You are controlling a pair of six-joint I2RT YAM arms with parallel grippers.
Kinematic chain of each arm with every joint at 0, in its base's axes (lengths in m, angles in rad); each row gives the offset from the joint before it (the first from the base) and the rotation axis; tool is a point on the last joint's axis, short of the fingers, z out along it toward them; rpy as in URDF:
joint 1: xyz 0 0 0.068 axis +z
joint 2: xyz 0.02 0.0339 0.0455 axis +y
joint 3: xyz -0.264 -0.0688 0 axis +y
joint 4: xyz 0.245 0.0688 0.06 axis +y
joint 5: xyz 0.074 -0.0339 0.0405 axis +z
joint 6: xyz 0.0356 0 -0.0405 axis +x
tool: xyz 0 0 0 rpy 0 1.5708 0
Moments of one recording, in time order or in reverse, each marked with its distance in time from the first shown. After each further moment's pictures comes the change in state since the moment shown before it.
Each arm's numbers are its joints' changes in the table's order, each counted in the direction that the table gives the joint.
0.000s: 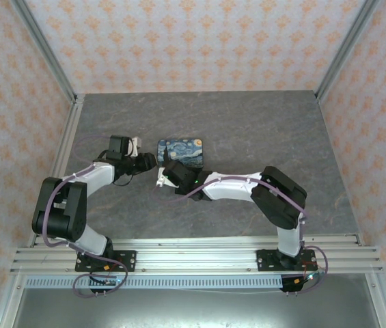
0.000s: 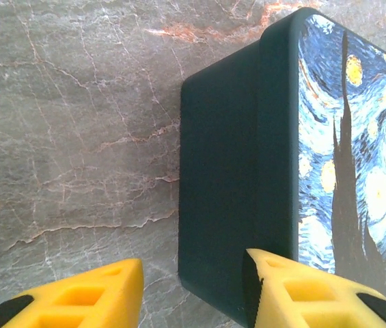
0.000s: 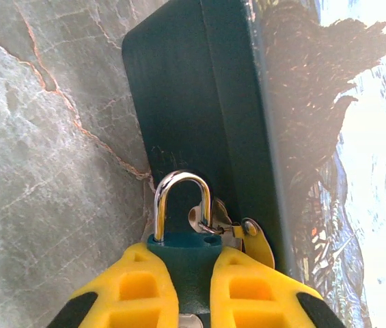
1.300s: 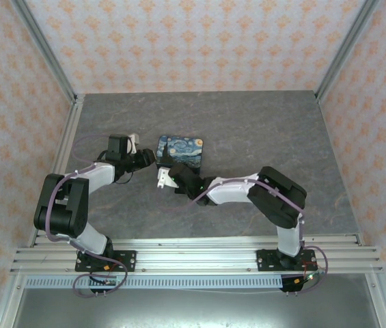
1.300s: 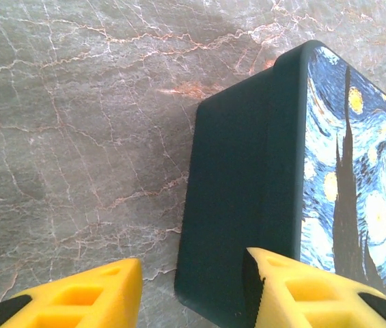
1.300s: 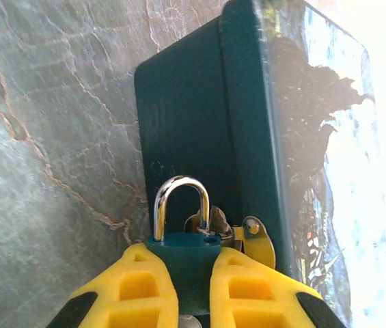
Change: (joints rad) left arm 0.014 0.036 0.017 -0.138 0.029 -0.023; right arm -0.027 0.000 0.113 -0.294 0.061 -0.055
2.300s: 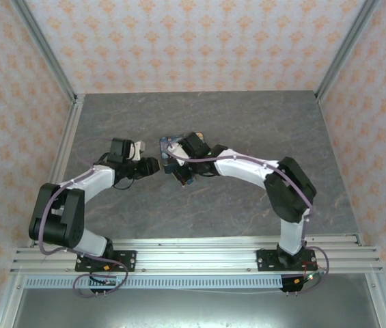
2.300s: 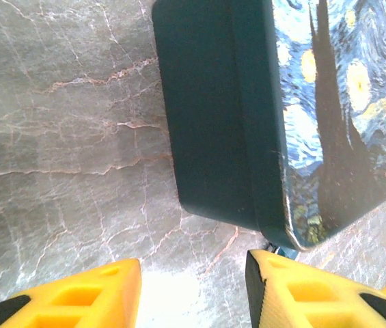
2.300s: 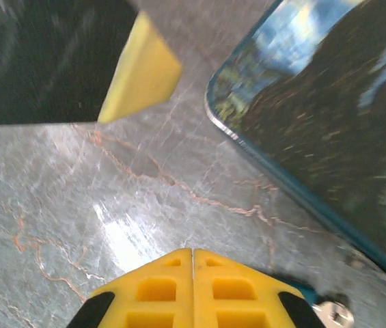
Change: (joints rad) left arm -0.042 -0.118 0.007 0.231 -0.062 0.039; right arm -0.187 -0.069 -0.245 0.486 0.618 0.692
